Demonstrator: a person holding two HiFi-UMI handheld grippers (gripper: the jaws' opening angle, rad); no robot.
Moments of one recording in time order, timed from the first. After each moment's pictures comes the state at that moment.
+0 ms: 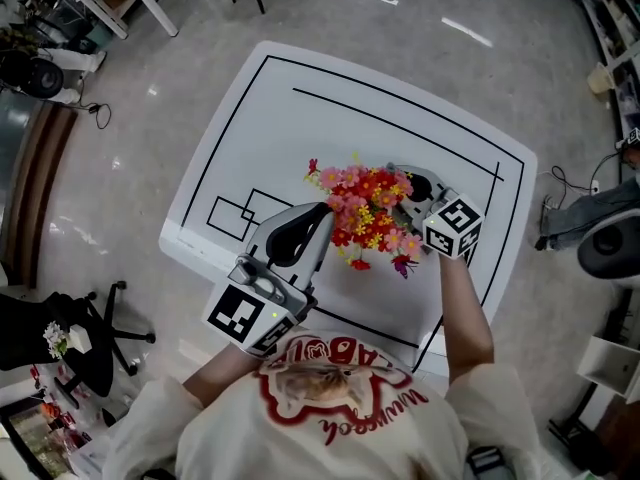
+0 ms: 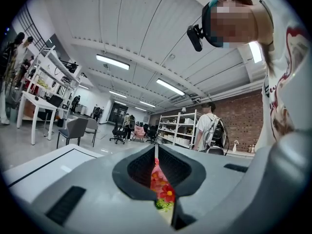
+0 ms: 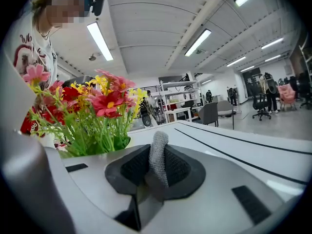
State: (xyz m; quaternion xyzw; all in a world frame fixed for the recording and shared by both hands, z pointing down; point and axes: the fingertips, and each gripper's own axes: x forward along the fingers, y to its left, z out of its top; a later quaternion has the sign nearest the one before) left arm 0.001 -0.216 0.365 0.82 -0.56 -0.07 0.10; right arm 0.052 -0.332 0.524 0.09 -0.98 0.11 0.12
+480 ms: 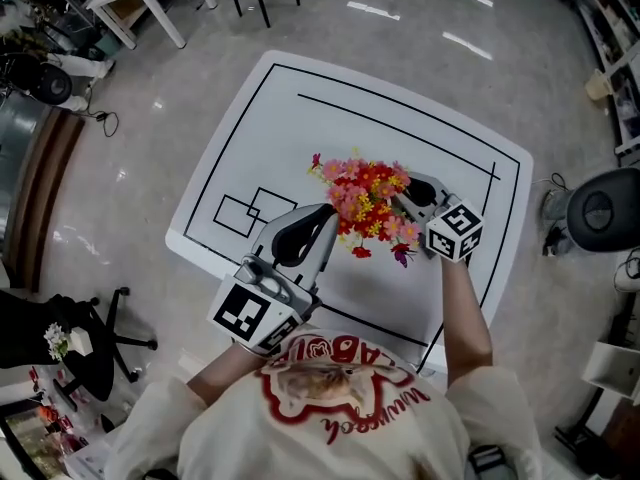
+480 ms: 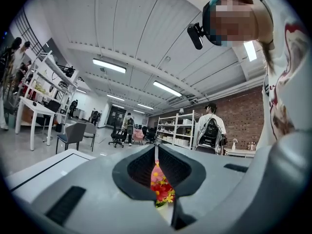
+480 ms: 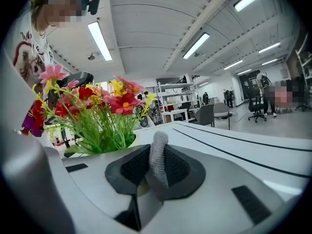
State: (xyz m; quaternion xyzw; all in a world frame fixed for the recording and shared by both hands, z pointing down) left arm 0.015 -0.195 0.354 0.82 -0.56 -0.07 0.08; right arm 0.072 -0.322 0.525 0.11 -0.98 0.10 0.12
